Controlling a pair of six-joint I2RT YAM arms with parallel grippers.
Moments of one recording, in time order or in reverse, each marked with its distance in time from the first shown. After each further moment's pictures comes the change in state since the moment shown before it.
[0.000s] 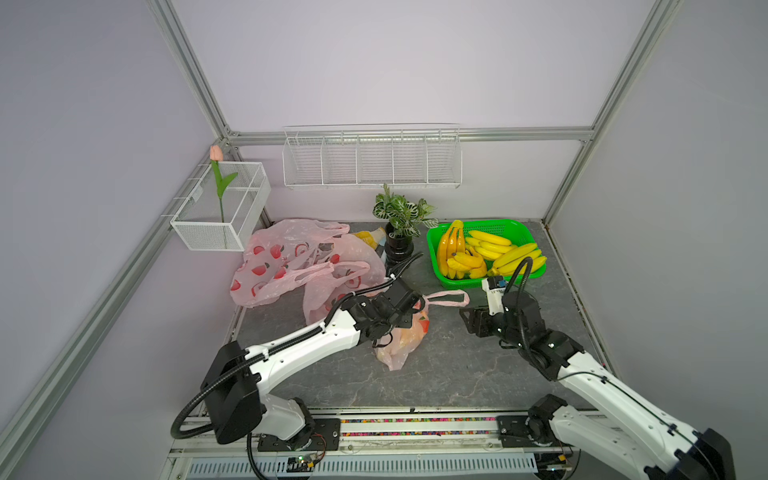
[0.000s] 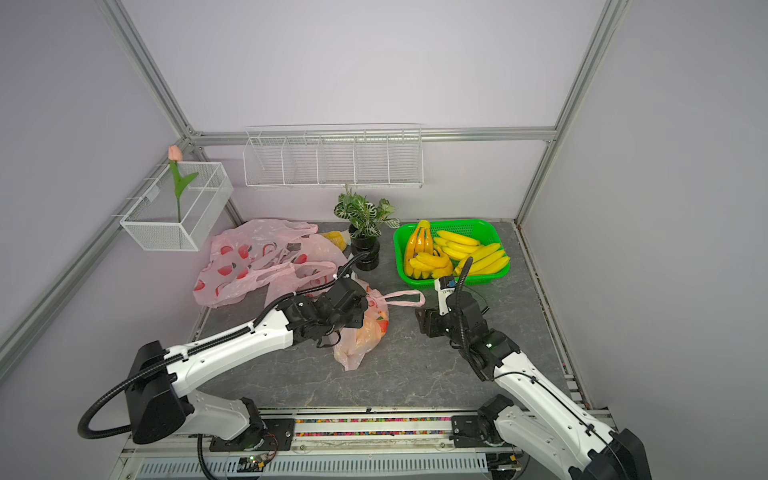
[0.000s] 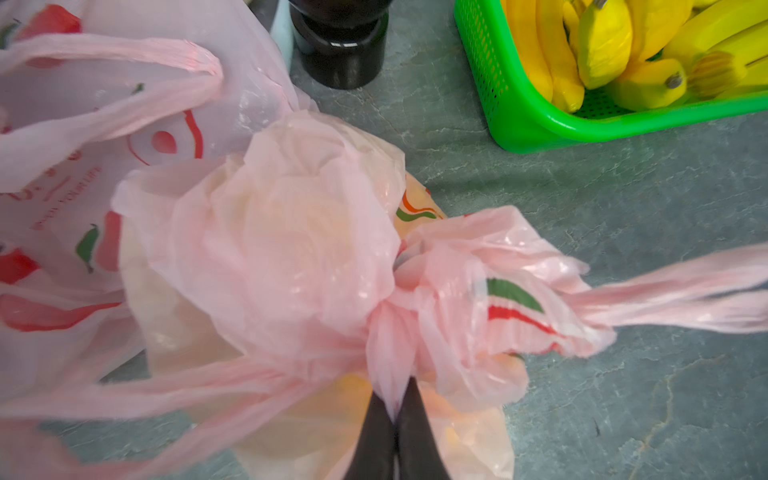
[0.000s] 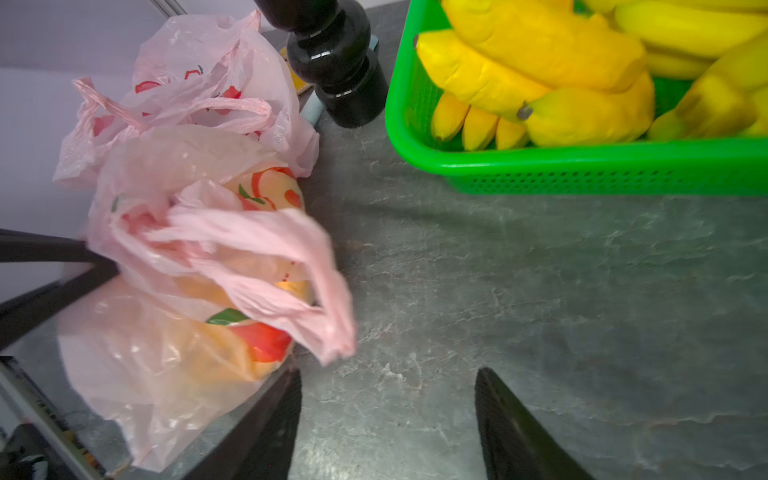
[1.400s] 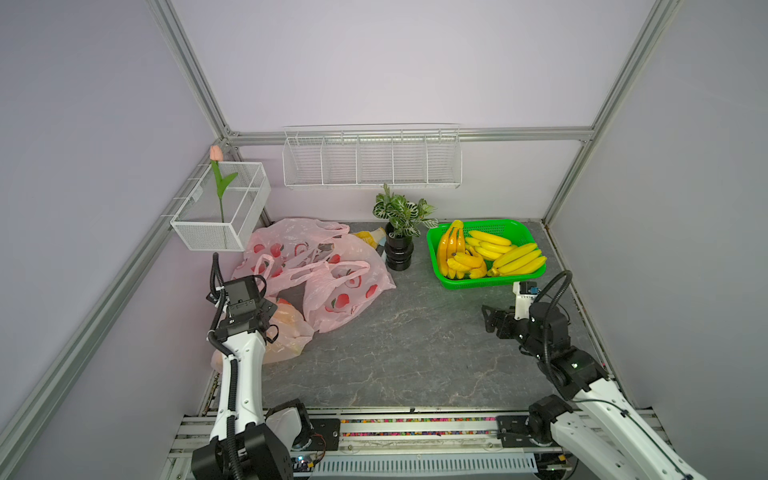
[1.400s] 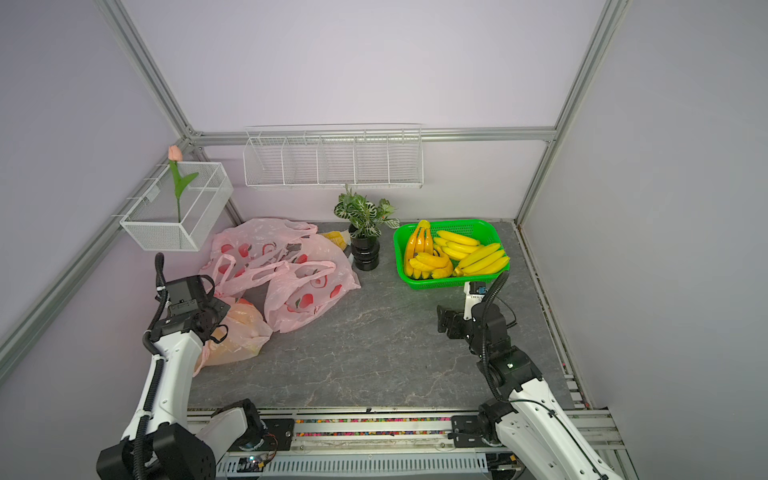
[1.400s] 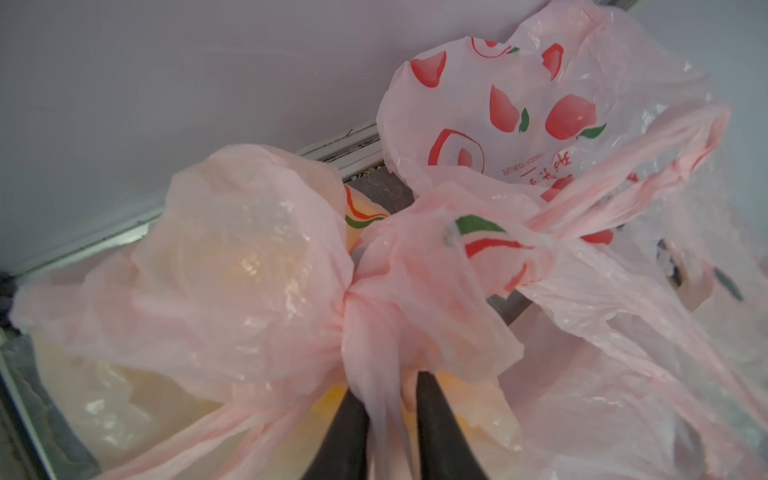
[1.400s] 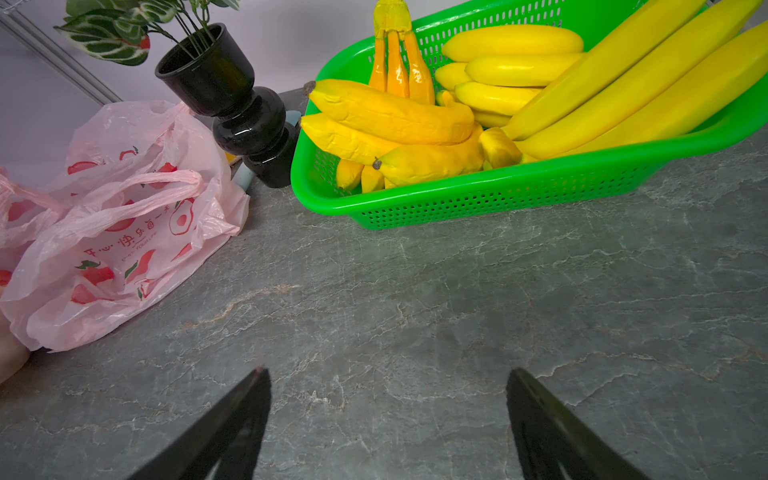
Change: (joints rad) left arm 1.291 -0.332 -0.300 0.041 0.224 0.018; right arm -0.133 -0.203 -0.087 -0.042 0.082 -0.032
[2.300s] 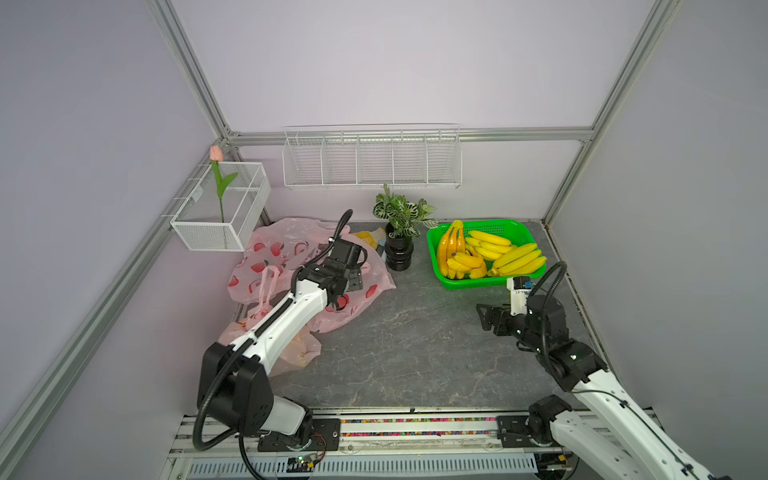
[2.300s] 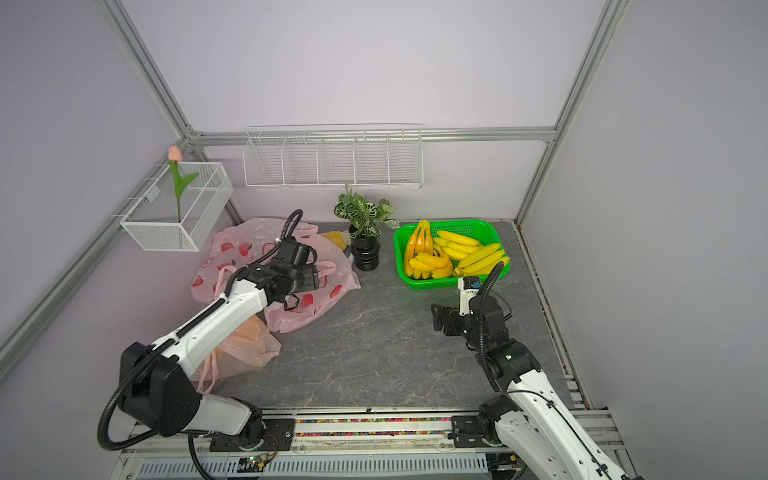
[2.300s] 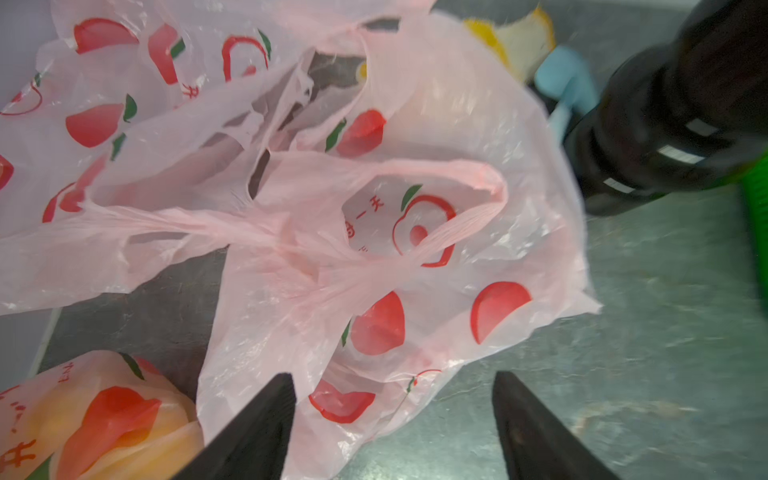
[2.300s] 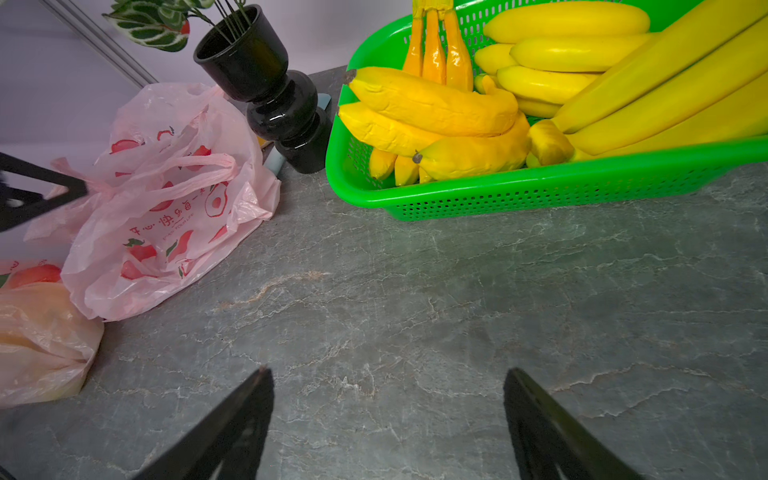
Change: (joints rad) left arm -0.778 0.473 0.362 -0.065 -0.225 0.235; right arm 0.010 0.071 0.073 -0.035 -0.098 0.002
